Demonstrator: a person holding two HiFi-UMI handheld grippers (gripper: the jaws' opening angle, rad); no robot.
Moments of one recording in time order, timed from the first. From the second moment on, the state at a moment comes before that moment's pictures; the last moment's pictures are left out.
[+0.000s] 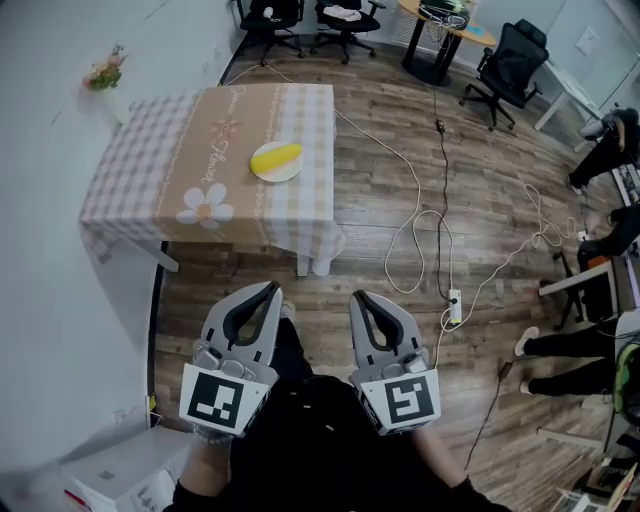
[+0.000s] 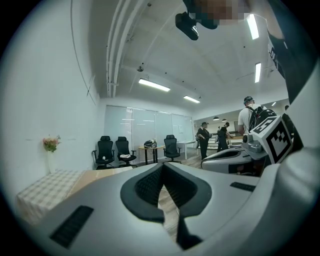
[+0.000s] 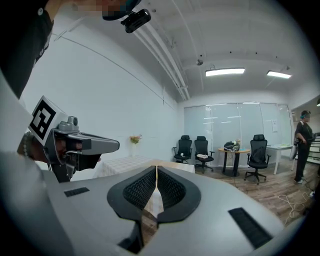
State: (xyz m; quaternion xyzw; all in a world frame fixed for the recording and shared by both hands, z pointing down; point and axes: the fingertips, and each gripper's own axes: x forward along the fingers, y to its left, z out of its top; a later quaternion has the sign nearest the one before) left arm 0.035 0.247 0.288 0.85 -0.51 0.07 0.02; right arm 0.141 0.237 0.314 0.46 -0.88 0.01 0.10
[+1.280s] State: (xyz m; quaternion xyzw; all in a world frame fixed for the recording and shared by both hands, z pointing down) left arm -0.021 0.033 0.285 0.88 -0.46 0.07 0.02; right arm 0.075 0.028 0.300 0.50 -0.86 0.01 0.12
